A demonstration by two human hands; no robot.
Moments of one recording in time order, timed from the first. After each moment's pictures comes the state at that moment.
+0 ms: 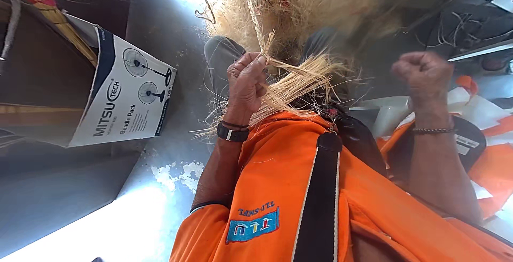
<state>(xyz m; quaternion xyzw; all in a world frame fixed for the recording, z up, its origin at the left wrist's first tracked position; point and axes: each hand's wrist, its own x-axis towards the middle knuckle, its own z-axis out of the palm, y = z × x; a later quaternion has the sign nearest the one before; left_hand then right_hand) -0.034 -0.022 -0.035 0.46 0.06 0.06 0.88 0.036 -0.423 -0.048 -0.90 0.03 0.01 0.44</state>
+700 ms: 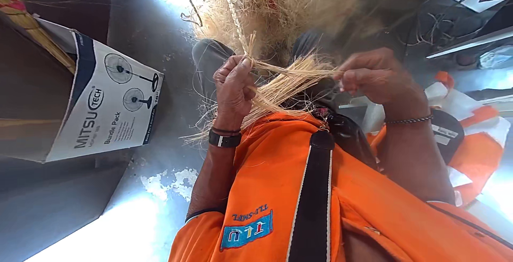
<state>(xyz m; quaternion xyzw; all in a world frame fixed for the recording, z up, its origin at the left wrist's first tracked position) -0.038 -0.019 -0.039 0.45 0.04 0.08 0.89 0.028 -0.335 0.001 -0.70 -0.24 0.24 0.64</state>
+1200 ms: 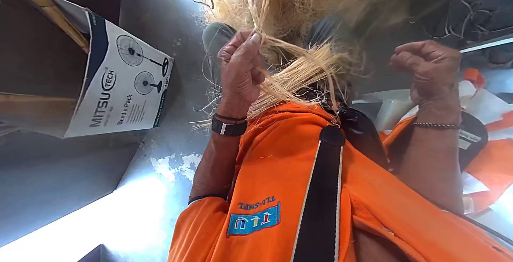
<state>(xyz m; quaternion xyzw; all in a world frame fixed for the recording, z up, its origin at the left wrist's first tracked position) -0.037 -0.017 -0.016 0.46 0.04 0.10 0.88 0.035 -0.405 -0.038 -0.85 -0.01 0.05 0.53</state>
